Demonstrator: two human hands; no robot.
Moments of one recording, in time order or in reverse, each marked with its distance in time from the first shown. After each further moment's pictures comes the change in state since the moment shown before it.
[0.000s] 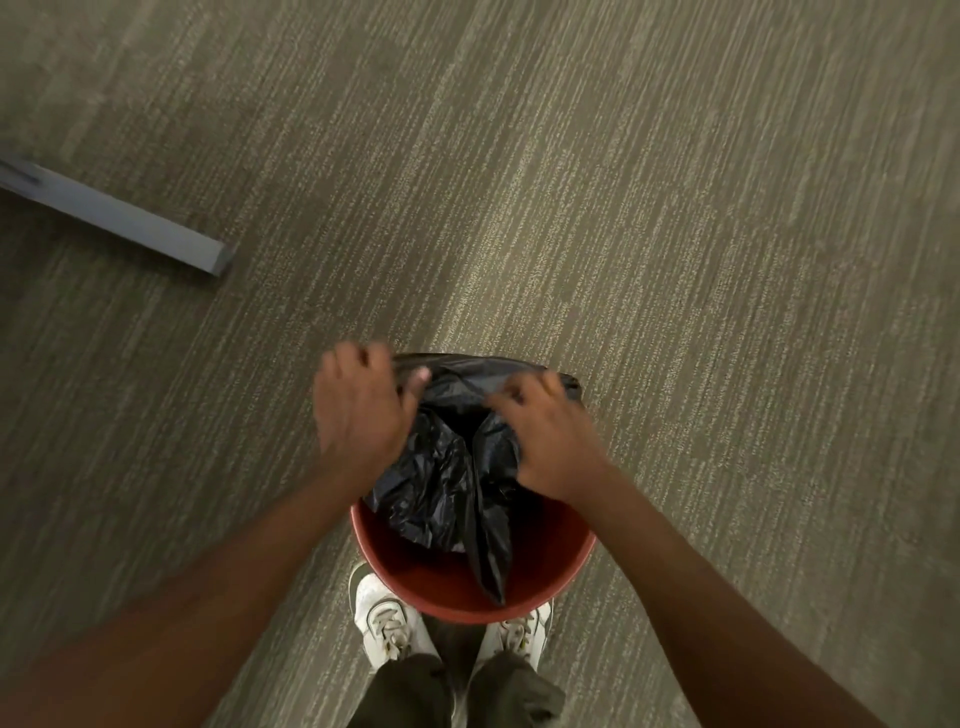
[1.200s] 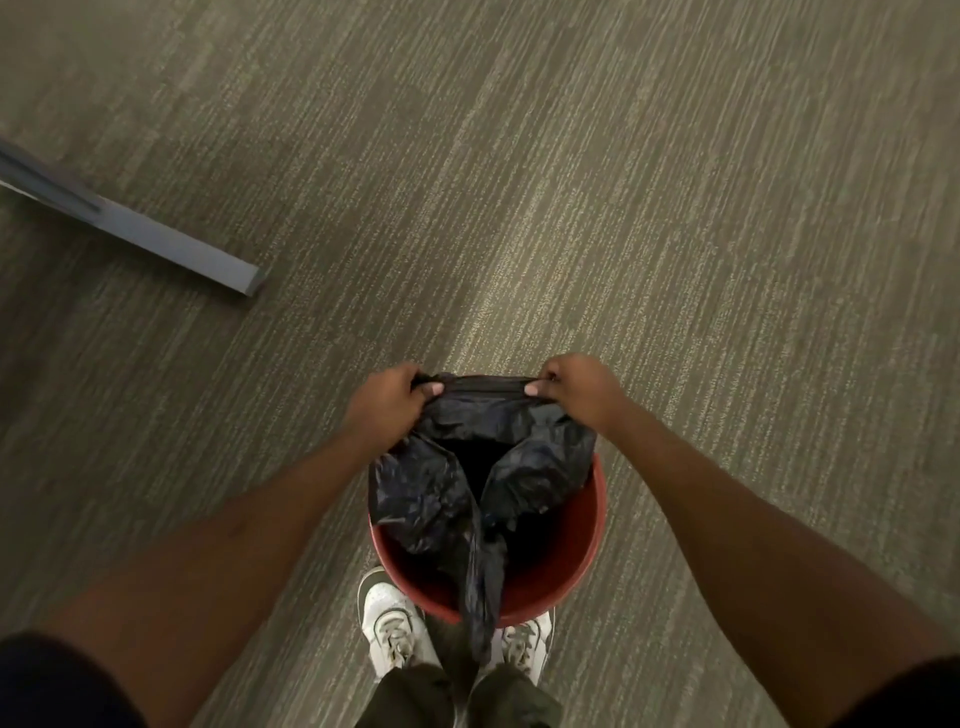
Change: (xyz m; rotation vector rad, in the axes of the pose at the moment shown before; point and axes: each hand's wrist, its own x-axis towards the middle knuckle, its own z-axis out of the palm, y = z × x) left_hand 0.031 -0.008 -0.013 -0.379 -0.438 -0.140; right_hand 0.059 0.053 -0.041 0.394 -0.200 0.274
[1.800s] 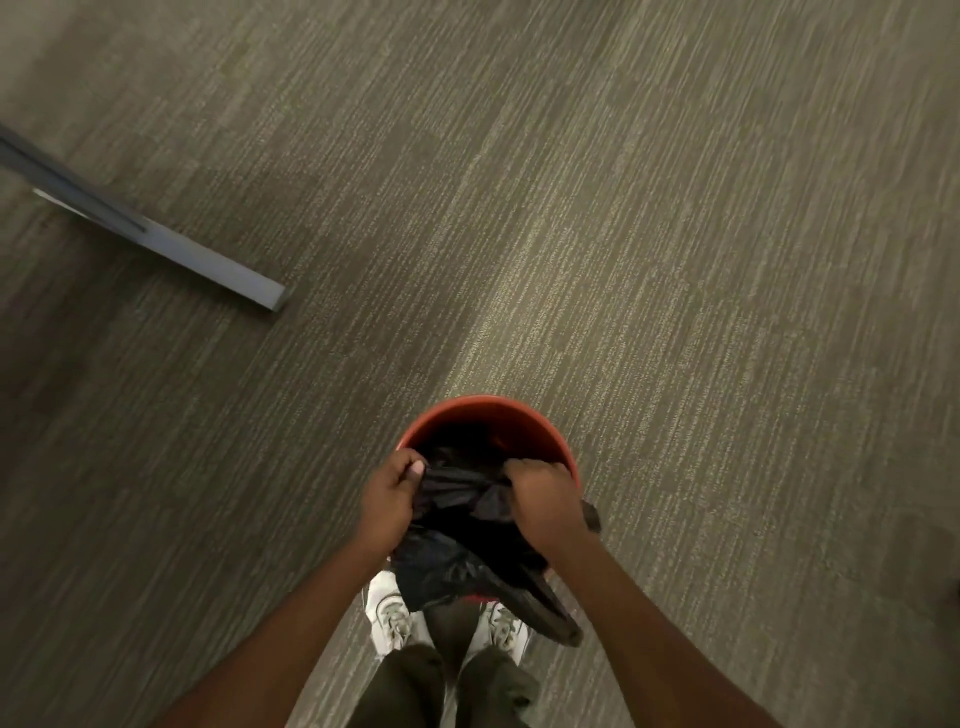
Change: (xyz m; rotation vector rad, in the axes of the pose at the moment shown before) left_hand -0.142 0.017 -0.013 -0.684 0.083 -0.100; right_hand -0.134 -0.071 0.042 -0.356 0.051 -0.033
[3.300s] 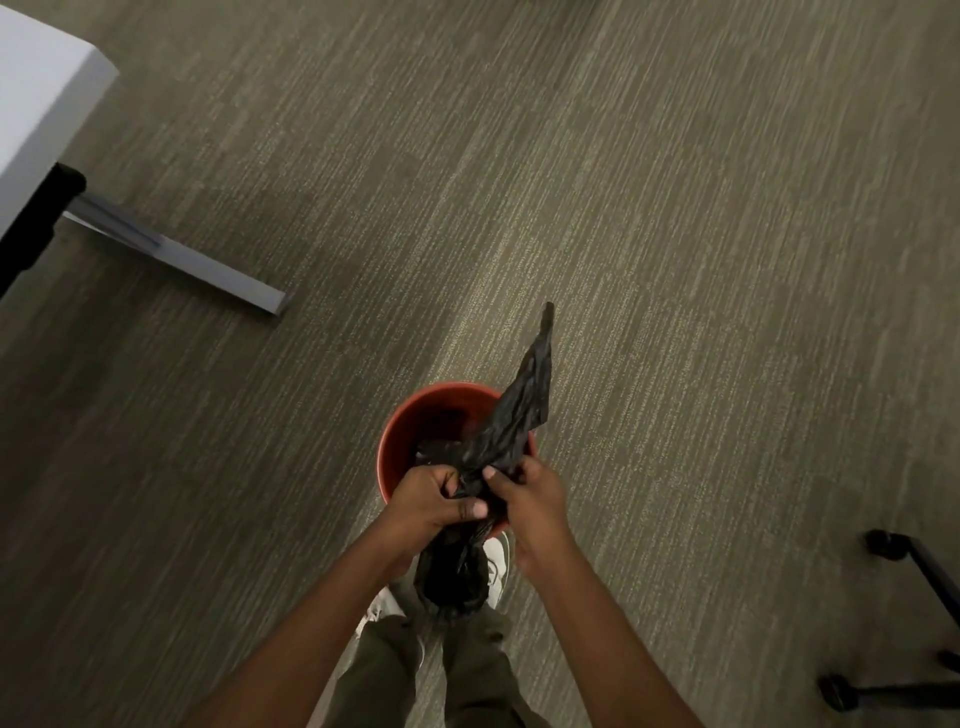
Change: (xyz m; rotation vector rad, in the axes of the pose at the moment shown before) left_hand -0.126 0.125 -0.003 -0.232 -0.430 -0.182; right_hand -0.136 -0.063 -0.131 1.520 0.139 0.593
